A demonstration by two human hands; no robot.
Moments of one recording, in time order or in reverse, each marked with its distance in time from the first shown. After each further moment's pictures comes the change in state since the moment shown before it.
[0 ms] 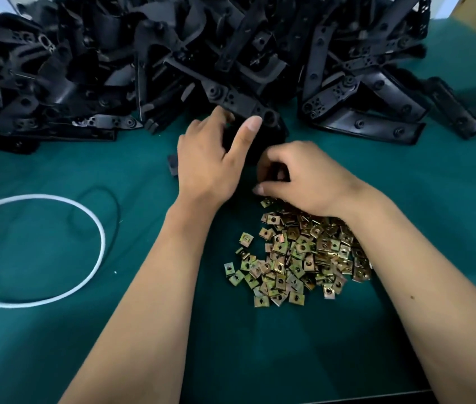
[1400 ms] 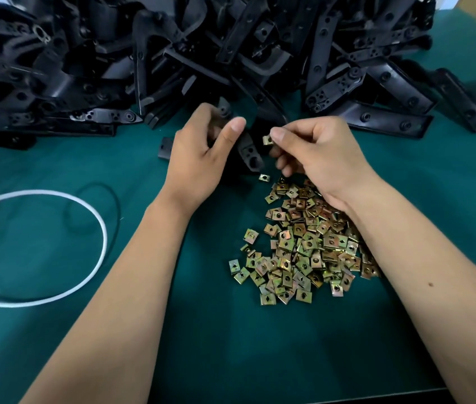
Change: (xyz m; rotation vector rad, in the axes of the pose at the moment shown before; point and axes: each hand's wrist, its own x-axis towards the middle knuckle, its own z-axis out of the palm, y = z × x) left_hand -0.001 -0.019 -0.015 -0.215 -0.053 0.029; right_hand 0.006 0.009 0.009 0.830 0.315 0.191
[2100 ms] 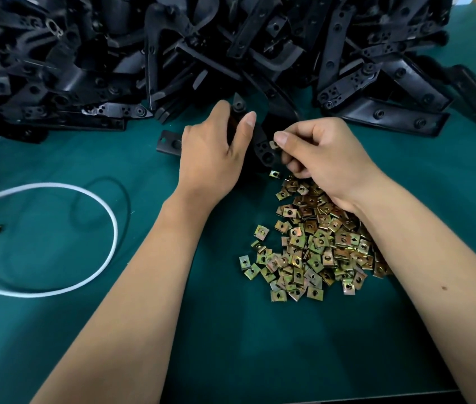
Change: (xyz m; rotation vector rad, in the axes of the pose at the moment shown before) left_hand 0.000 0.001 0.006 0.226 0.034 0.065; right_hand -0.003 0.000 0.009 -0.153 -0.059 -0.010
